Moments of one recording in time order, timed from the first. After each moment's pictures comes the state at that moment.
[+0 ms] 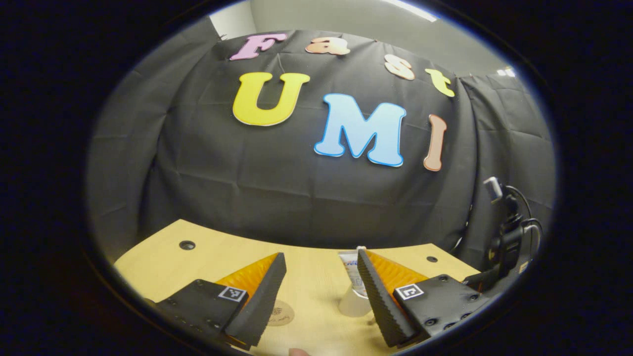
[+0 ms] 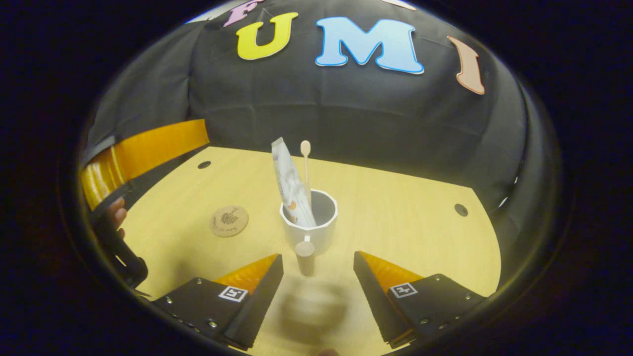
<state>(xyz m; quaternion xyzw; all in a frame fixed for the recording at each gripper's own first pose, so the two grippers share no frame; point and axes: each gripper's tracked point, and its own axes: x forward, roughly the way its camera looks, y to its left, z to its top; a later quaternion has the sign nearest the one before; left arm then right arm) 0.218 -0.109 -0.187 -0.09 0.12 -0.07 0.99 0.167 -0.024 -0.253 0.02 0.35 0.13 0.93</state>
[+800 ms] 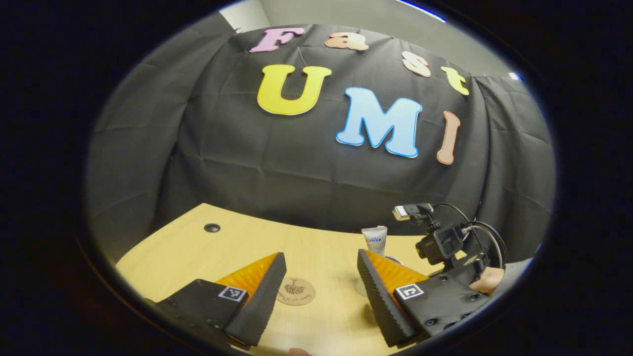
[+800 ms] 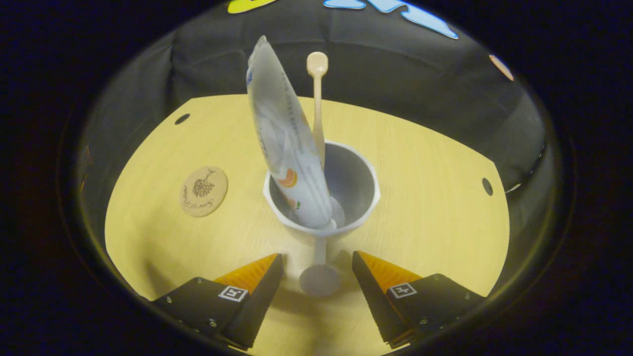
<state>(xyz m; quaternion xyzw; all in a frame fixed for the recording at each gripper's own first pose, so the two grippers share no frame) 0.168 -0.067 -0.204 -0.10 0.16 -0.03 0.98 0.192 0.004 -0.327 -0.01 0.52 0.13 0.85</state>
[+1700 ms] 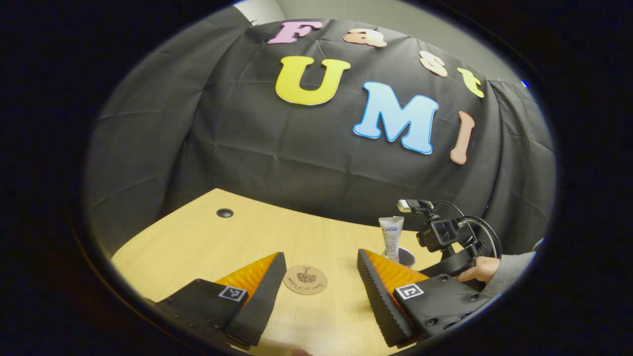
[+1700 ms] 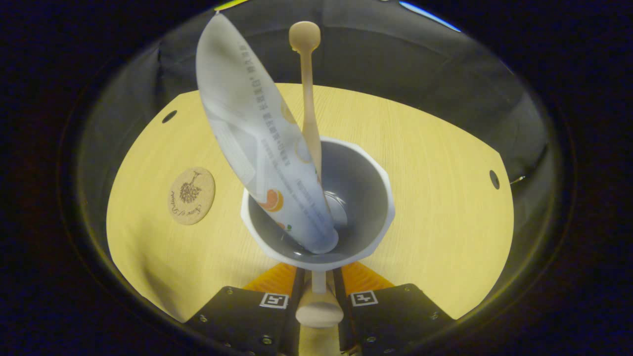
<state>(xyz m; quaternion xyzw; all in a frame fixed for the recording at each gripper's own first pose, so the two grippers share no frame) 0.156 -0.039 -0.222 -0.12 0.18 -0.01 0.98 0.202 0.008 -0.341 0.01 0.55 0.12 0.83</state>
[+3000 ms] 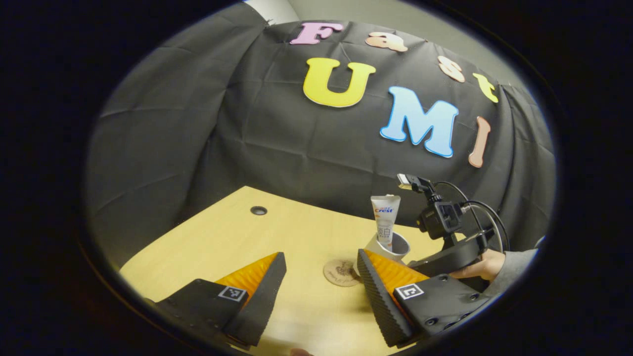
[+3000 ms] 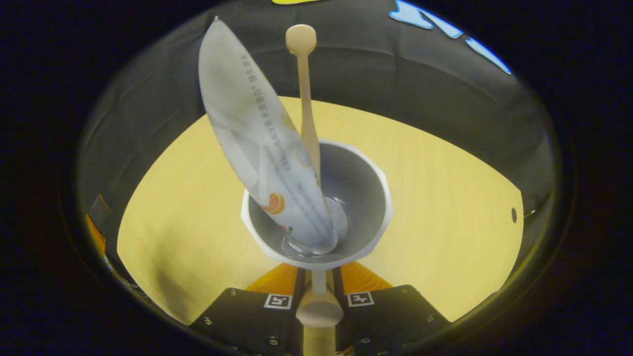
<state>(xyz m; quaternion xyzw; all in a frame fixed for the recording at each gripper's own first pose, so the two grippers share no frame) 0.115 0.061 -0.222 -0.12 0.19 0.04 0.97 0.205 0.127 -0.304 -0.01 0.50 0.22 0.84</state>
